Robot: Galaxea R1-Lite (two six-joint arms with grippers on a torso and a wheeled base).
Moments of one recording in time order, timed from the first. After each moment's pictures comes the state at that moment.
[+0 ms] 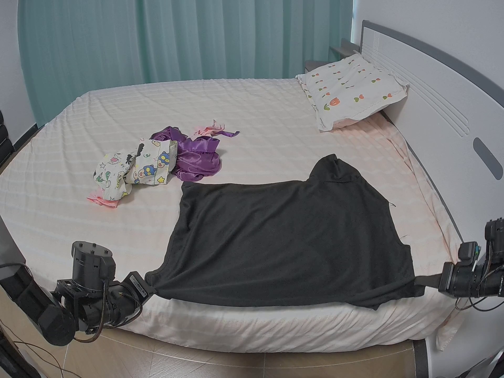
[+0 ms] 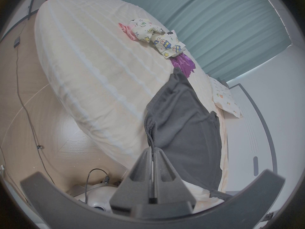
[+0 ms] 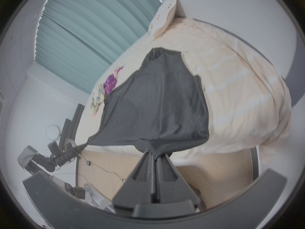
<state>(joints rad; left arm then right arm) -0.34 1.79 -0.23 -0.87 0.03 -1.02 -0.06 1.45 -0.27 -0.42 0.48 0.36</state>
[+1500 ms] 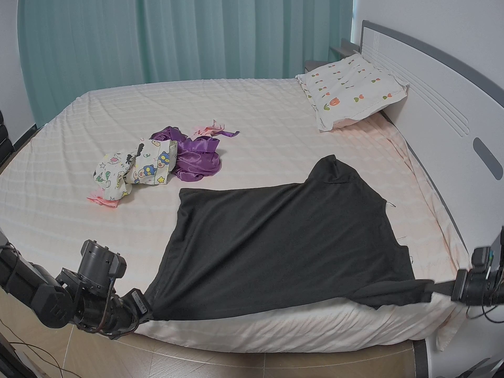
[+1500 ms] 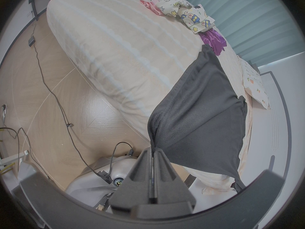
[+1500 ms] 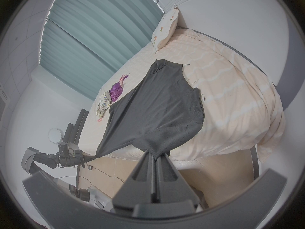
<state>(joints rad) -0.35 1.71 -0.40 -0.28 -0.03 -1.03 -0.08 1.25 -0.28 -0.25 0.46 0.36</state>
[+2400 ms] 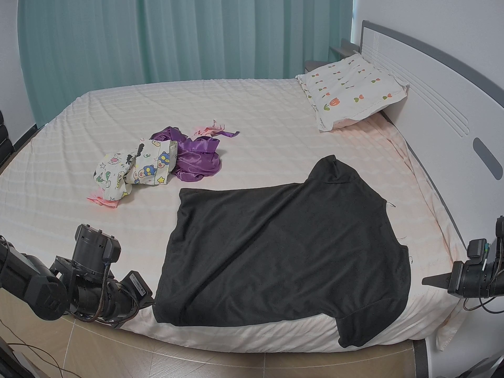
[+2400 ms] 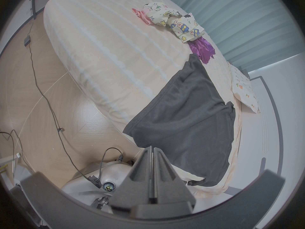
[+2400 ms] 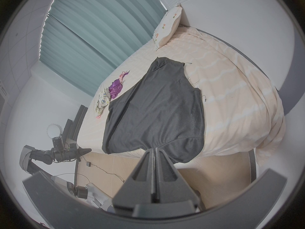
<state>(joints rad) -0.35 1.67 -0.46 -0.27 -0.04 -1.07 -0.07 1.31 -0.32 -0.25 0.48 0.34</state>
